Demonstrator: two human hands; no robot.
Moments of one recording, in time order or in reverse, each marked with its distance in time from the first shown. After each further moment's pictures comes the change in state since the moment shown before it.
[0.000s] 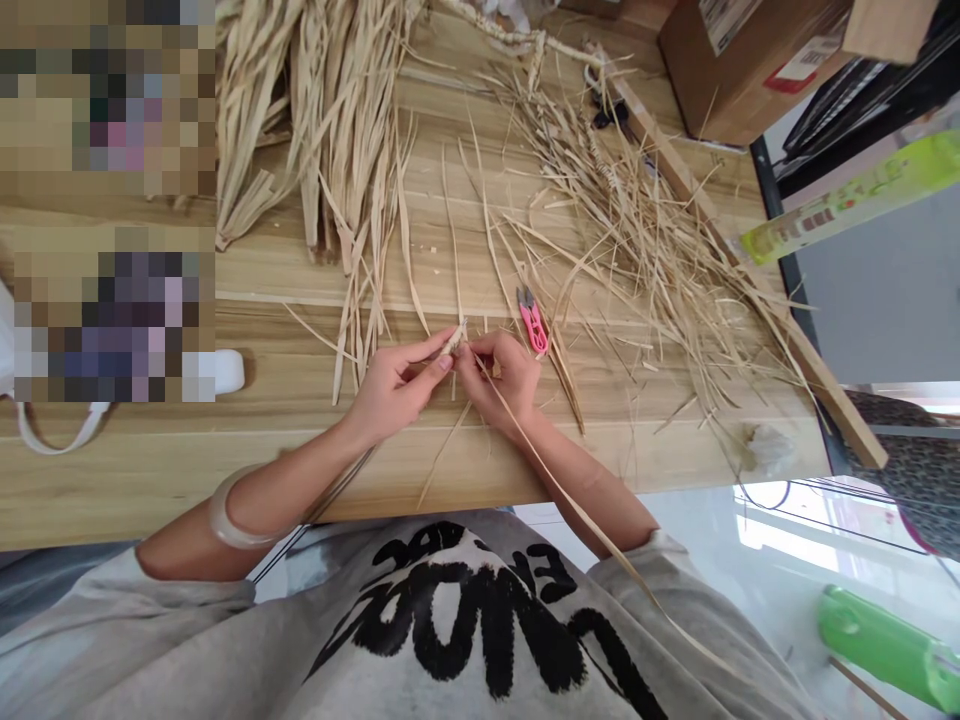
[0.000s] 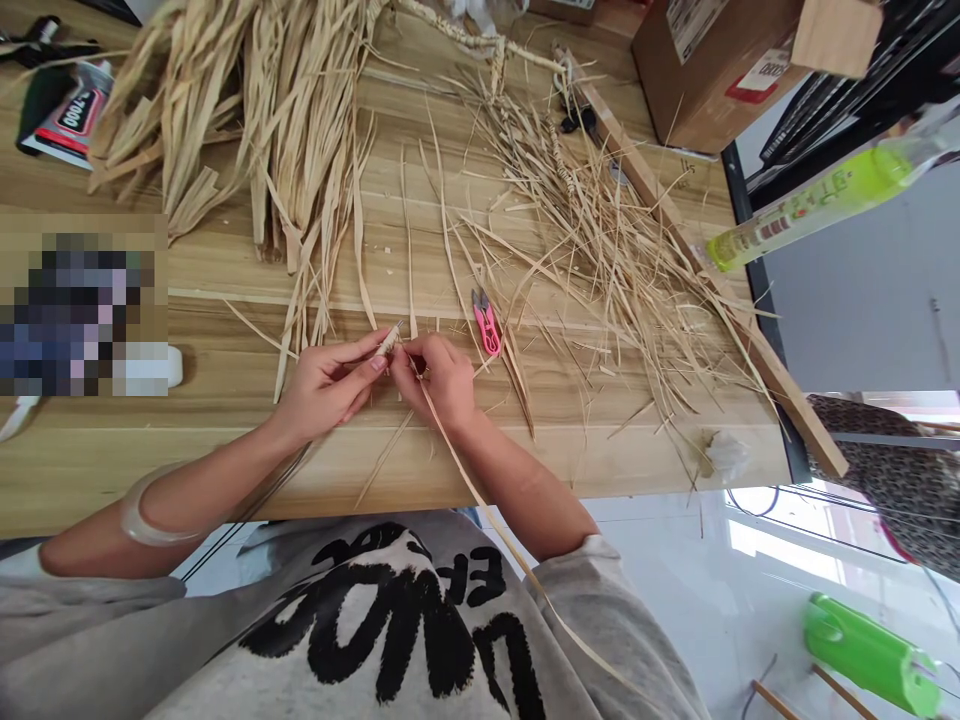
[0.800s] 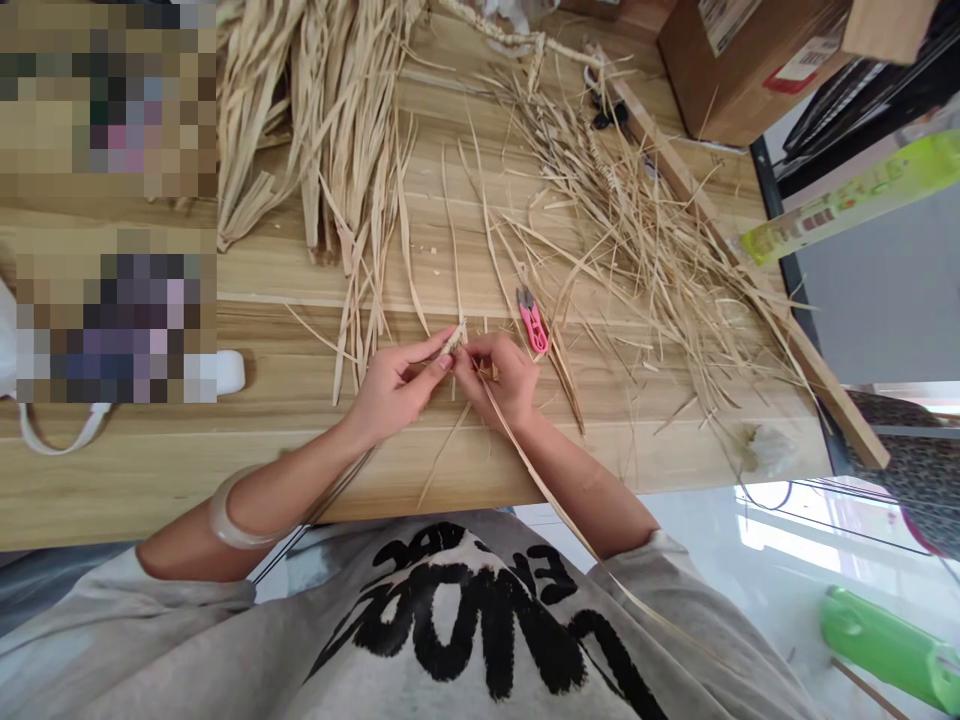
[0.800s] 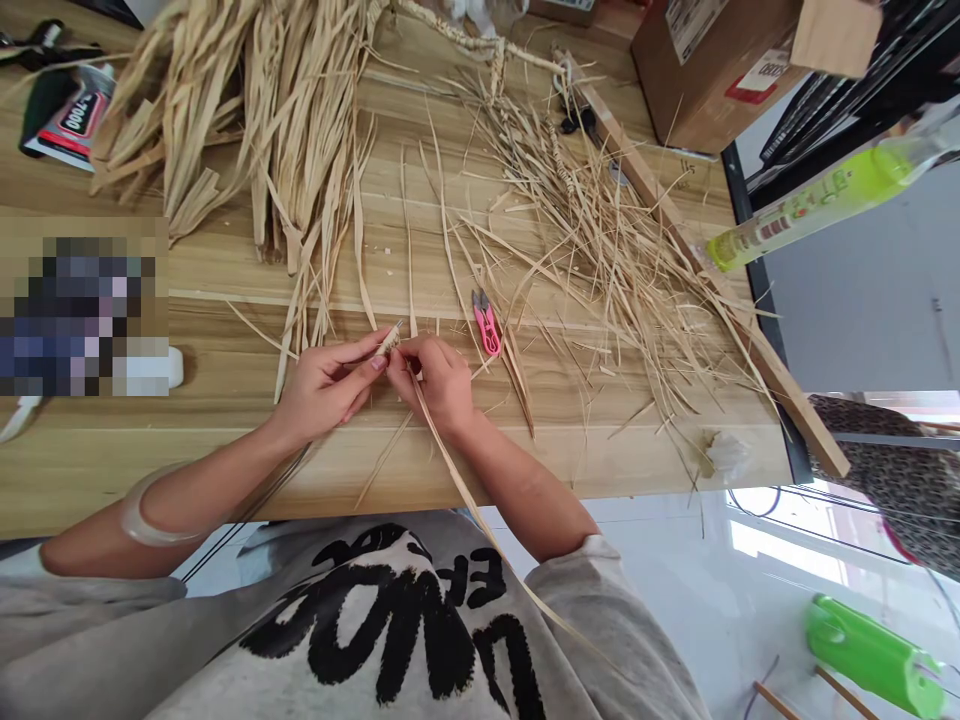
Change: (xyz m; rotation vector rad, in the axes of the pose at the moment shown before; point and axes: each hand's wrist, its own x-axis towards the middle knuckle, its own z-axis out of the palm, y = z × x) left_hand 0.000 0.000 0.000 0.021 0.020 -0.017; right_hand 0.000 0.002 0.000 -0.002 -0.007 -0.100
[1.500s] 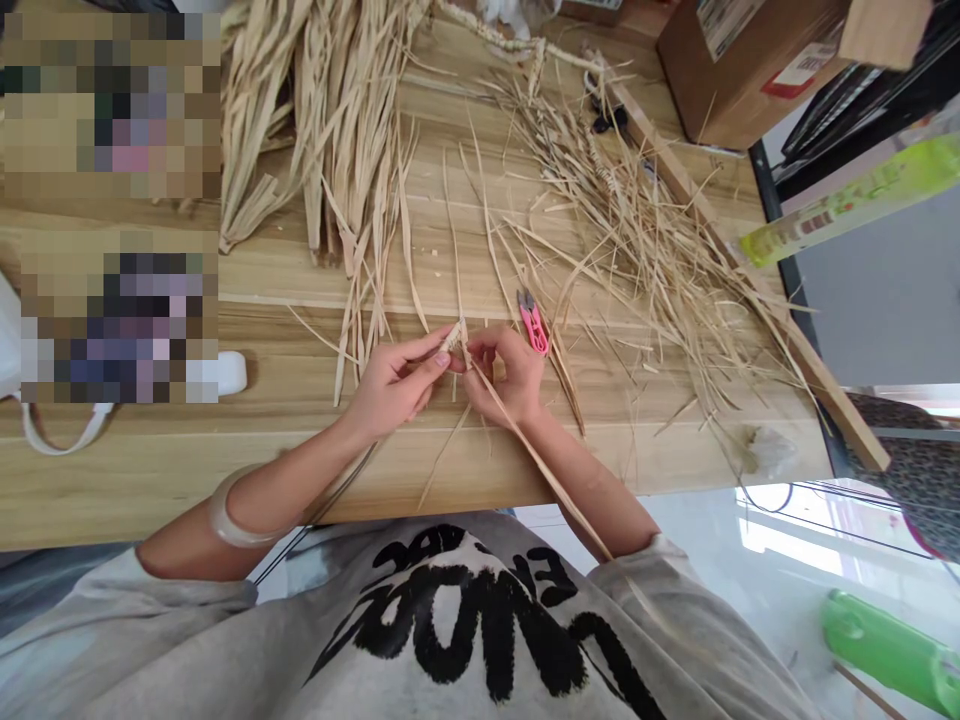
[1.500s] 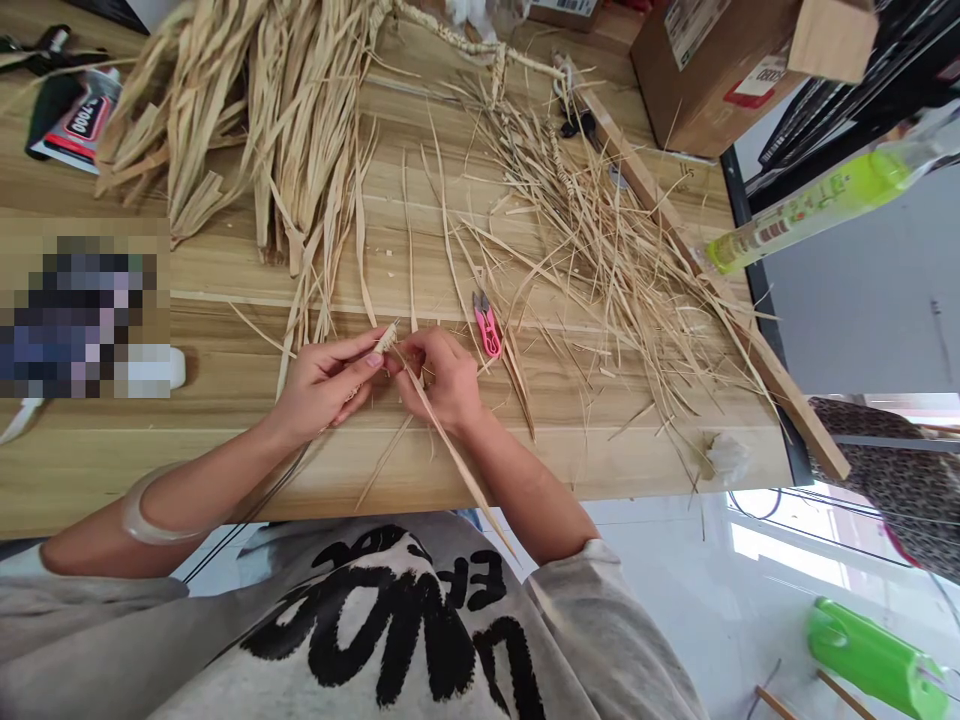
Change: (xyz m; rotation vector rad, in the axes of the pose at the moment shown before) left_hand 0.001 0.002 -0.002 -0.149 -0.042 0.037; right_hand 0.004 0.003 -0.007 0.114 -0.063 0.026
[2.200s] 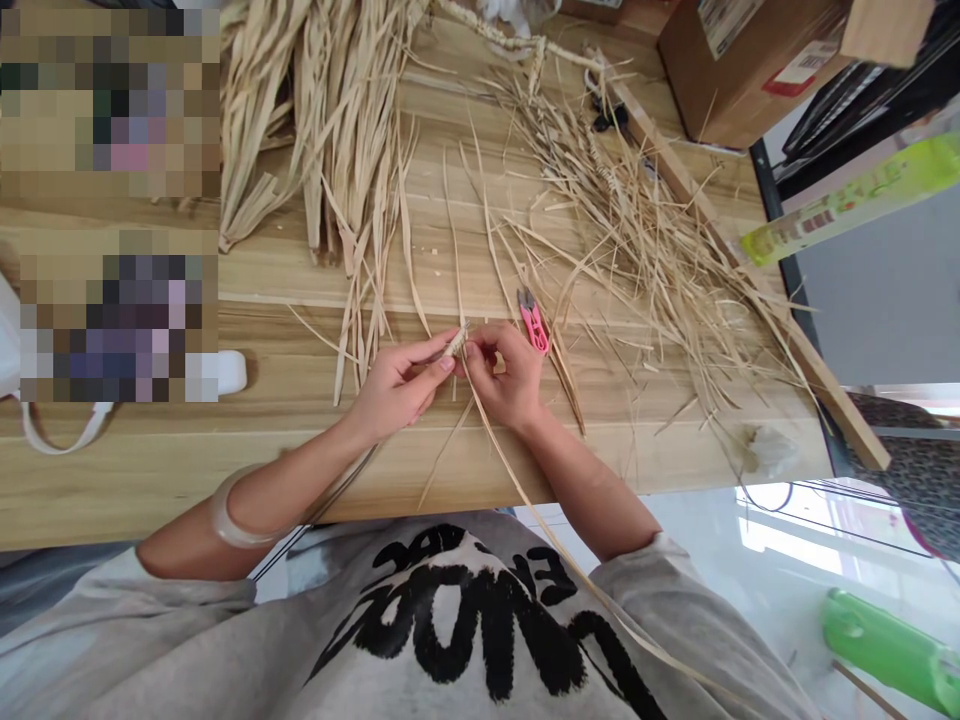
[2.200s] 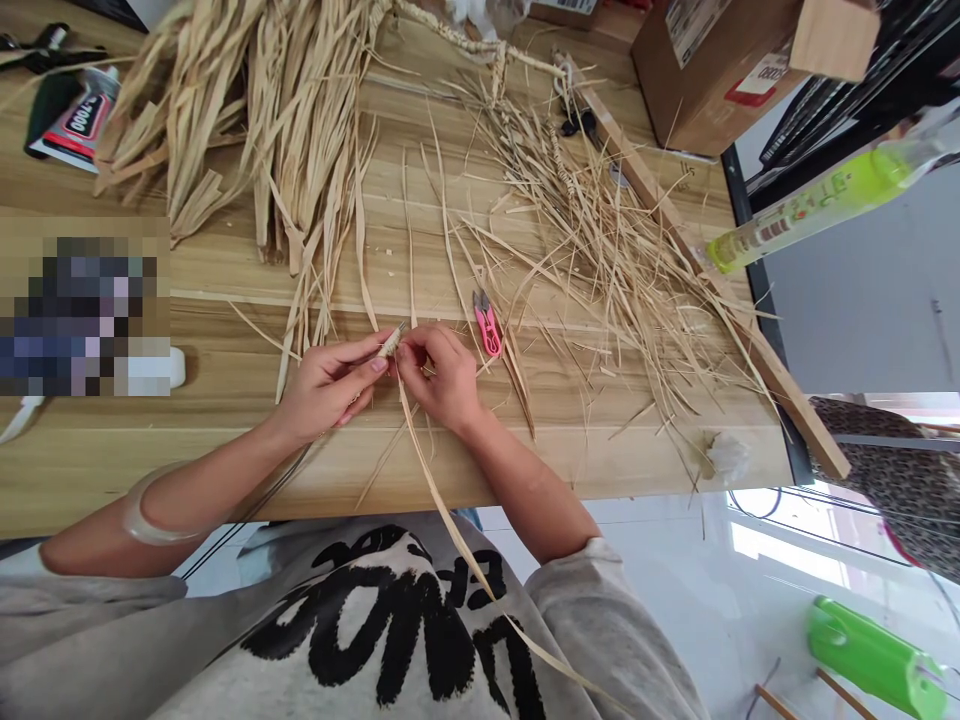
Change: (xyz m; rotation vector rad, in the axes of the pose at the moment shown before) left_hand -0.001 -0.001 0.001 0.024 -0.033 -0.031; right_hand 0.004 0.001 0.002 0.064 -0.006 0.027
